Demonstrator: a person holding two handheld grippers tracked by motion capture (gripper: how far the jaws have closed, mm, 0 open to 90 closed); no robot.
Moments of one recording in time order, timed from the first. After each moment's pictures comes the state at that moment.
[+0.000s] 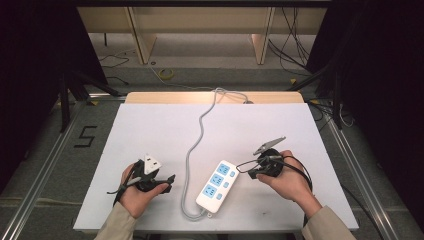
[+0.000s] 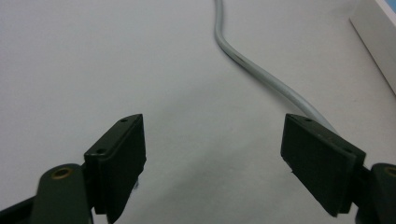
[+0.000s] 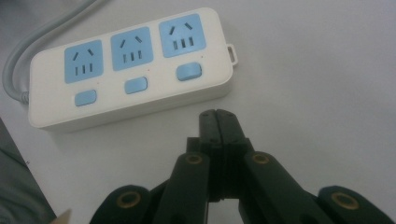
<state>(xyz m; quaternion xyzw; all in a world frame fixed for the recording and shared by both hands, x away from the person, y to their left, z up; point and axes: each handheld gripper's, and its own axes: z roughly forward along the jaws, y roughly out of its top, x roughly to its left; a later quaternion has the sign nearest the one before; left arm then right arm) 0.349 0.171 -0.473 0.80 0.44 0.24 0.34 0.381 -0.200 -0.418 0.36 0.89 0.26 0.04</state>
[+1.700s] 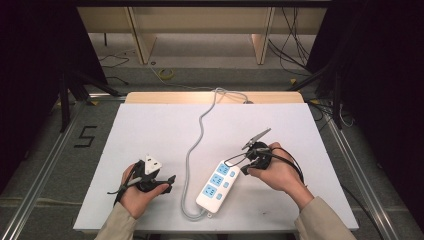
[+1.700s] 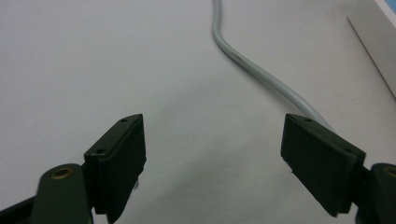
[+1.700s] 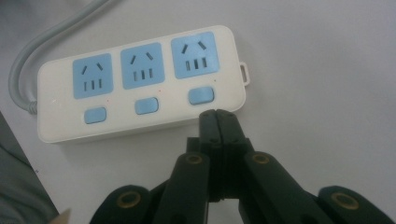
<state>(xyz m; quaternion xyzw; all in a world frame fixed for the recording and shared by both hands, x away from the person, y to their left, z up) 0.348 0.169 -0.473 0.80 0.44 0.23 0.34 0.397 -0.171 -0.406 0.34 0.91 0.23 0.03</state>
